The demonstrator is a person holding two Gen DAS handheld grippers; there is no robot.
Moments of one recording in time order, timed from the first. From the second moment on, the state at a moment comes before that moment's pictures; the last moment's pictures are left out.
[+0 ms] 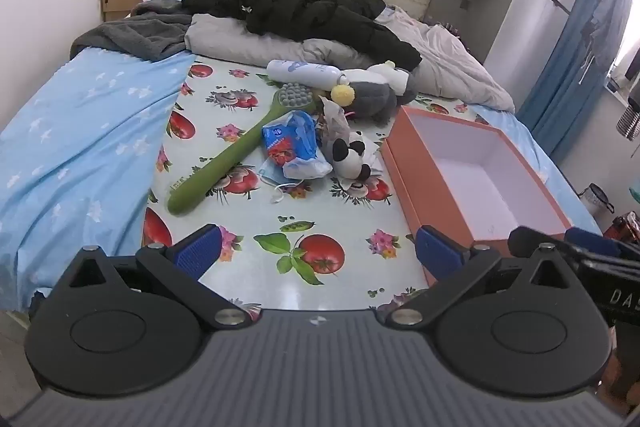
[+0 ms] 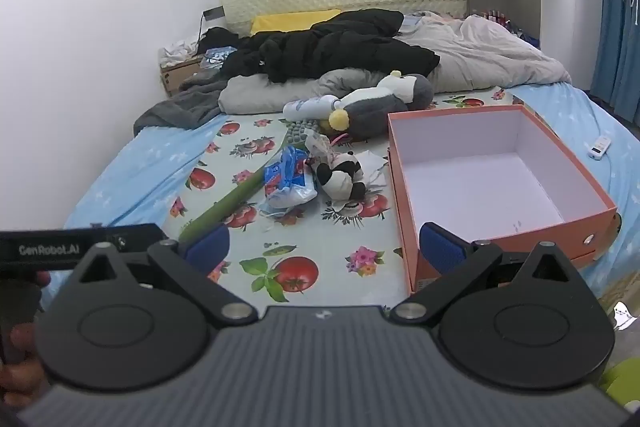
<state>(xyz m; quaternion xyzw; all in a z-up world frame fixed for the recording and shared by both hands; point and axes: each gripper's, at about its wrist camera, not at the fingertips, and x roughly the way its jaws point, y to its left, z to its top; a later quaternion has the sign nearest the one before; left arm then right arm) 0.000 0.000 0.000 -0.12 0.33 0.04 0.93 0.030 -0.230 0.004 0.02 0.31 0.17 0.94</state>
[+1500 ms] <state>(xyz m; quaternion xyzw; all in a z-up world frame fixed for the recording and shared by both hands) 0.002 -0.005 0.006 -0.14 0.34 0.02 0.93 0.031 -0.239 -0.001 0.04 0.33 0.16 0.93</state>
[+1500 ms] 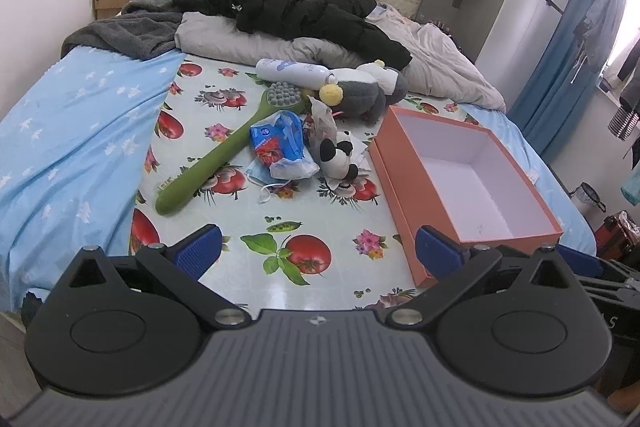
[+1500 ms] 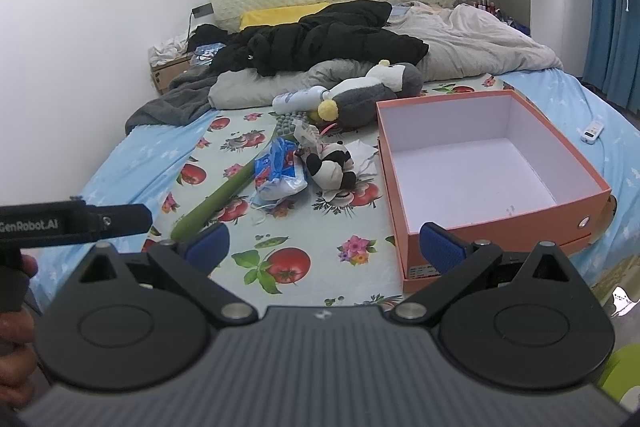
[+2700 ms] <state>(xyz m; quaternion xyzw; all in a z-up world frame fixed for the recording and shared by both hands) 0.006 0.000 -0.003 -0.14 0.35 0.02 0.93 0.033 -0.241 -0.014 0.04 0.33 0.15 0.93</state>
